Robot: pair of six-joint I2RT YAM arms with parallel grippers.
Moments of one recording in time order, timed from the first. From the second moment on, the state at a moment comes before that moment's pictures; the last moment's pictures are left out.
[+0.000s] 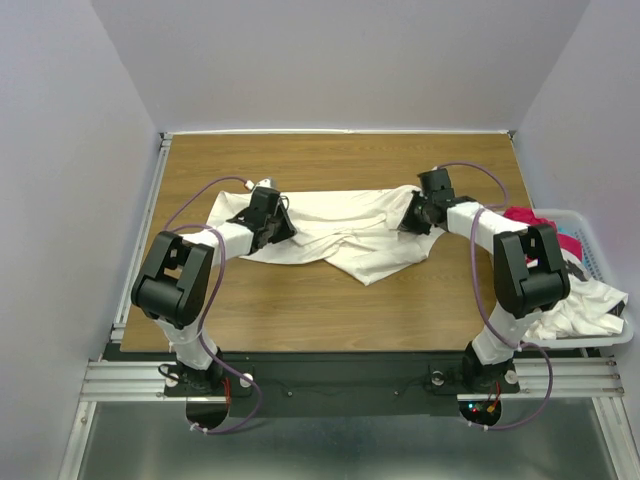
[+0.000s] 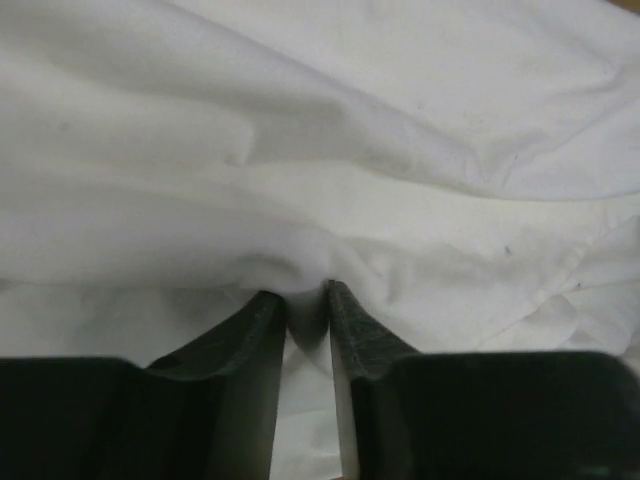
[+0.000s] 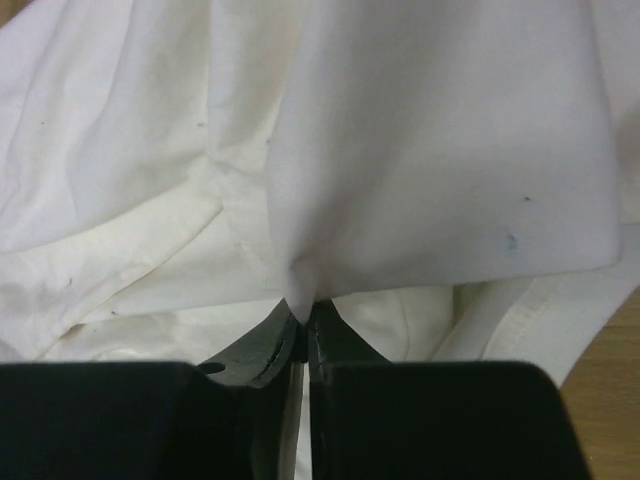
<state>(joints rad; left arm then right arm) -0.40 1.70 0.89 0.04 0.00 -0.67 0.23 1.75 1.09 -0.27 -0.06 0.65</state>
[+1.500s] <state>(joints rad) -0.47 2.03 1.61 -0.61 -0.35 -0.15 0.22 1.32 1.14 -0.57 -0.06 0.46</state>
